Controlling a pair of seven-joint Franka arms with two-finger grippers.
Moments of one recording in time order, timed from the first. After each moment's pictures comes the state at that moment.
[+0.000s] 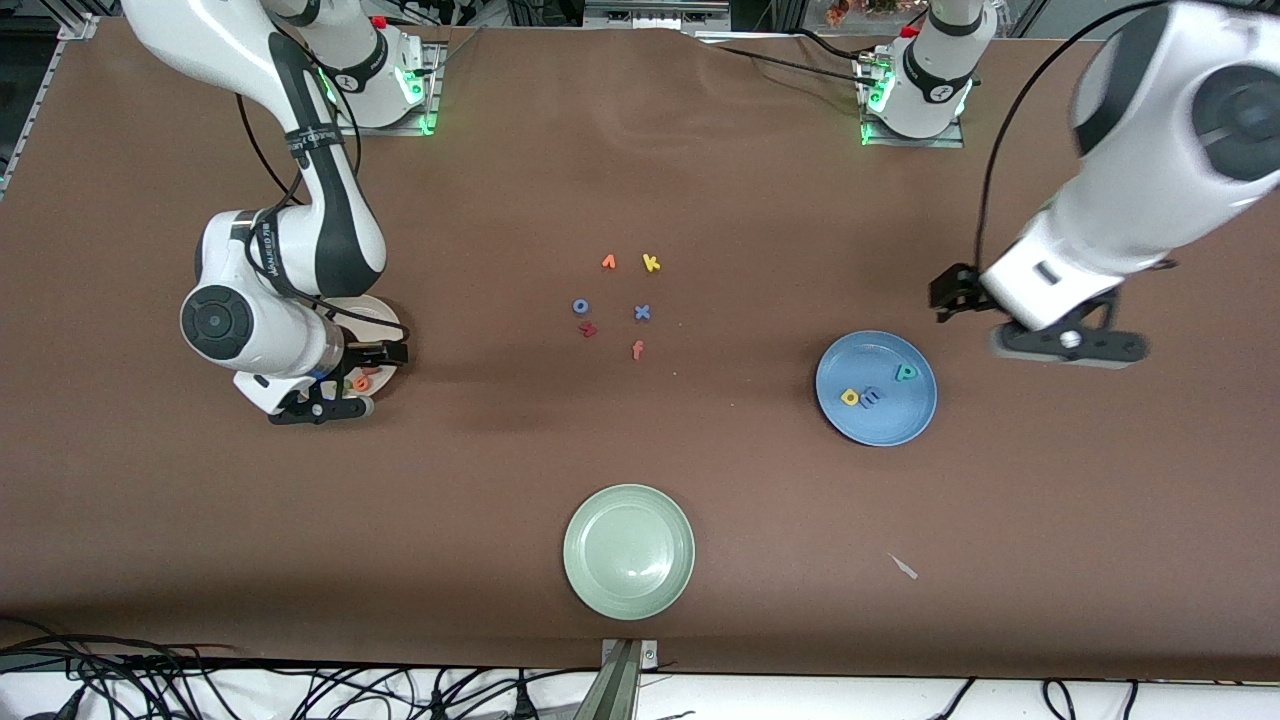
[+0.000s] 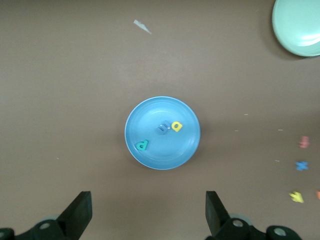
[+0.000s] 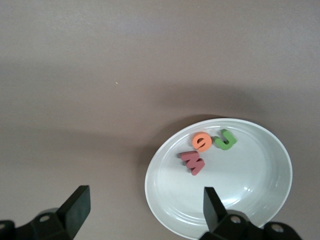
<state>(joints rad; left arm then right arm) 0.12 0.19 -0.34 -1.49 0.03 1.63 -0.15 0.50 0.46 -0.33 -1.79 0.17 2.04 -0.02</state>
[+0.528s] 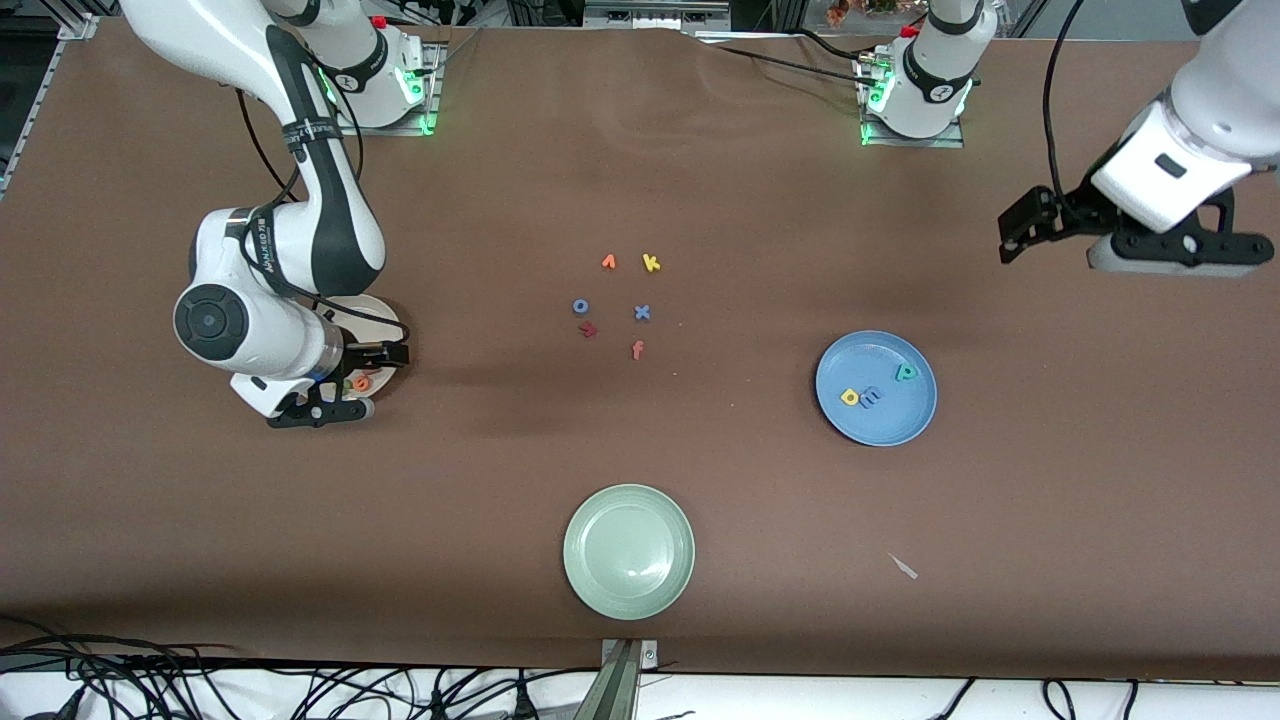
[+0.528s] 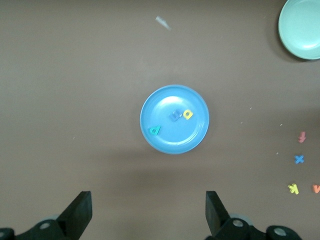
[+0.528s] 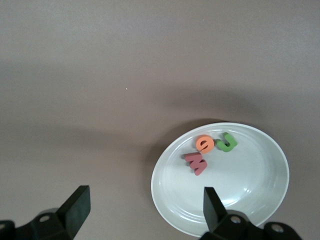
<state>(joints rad) -0.06 -0.07 -0.08 -1.71 -0.02 1.66 -0.13 0.50 0.46 -0.33 -1.75 0.17 1.99 -0.02</state>
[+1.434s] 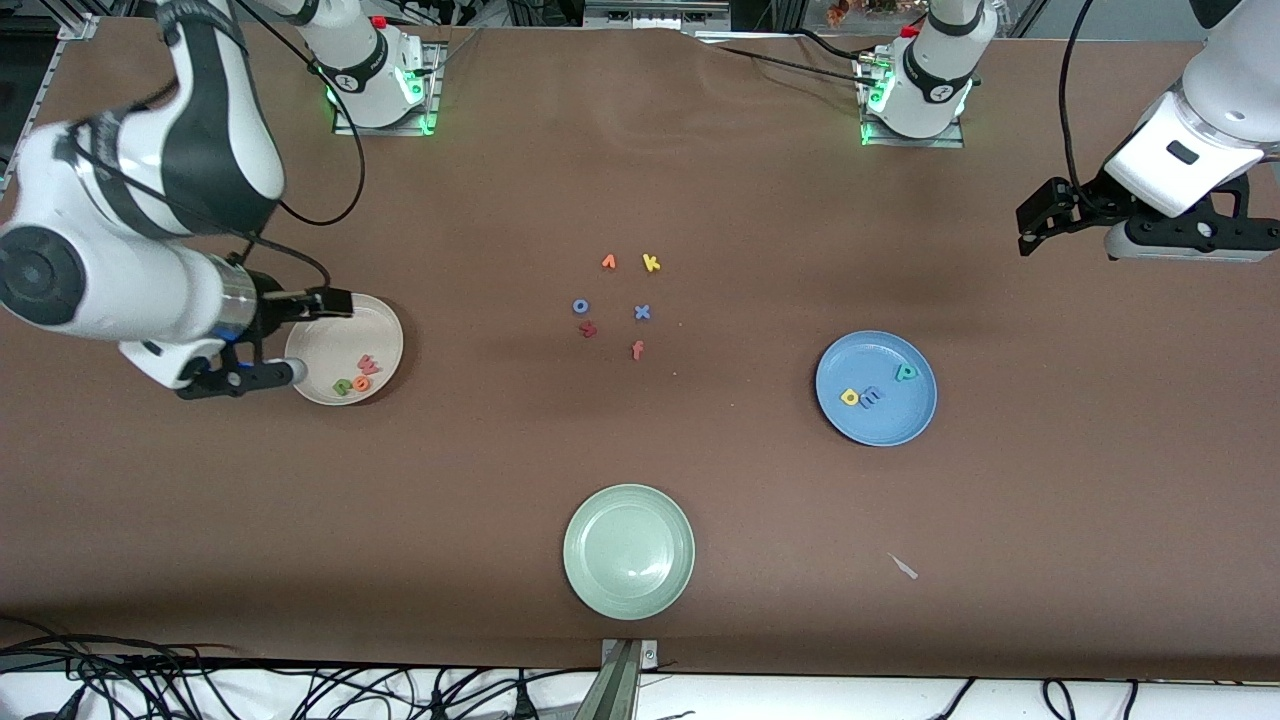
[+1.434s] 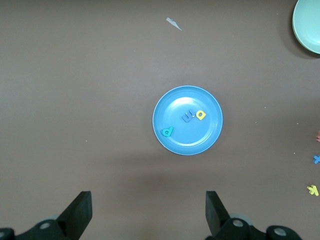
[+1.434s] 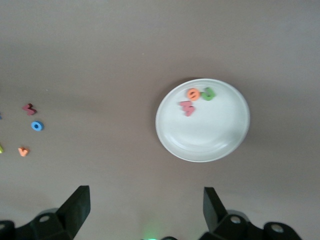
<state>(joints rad) 0.05 -0.08 -0.16 -1.75 0.01 1.70 -0.08 0.29 0.32 -0.14 -1.47 0.07 1.54 -0.03</state>
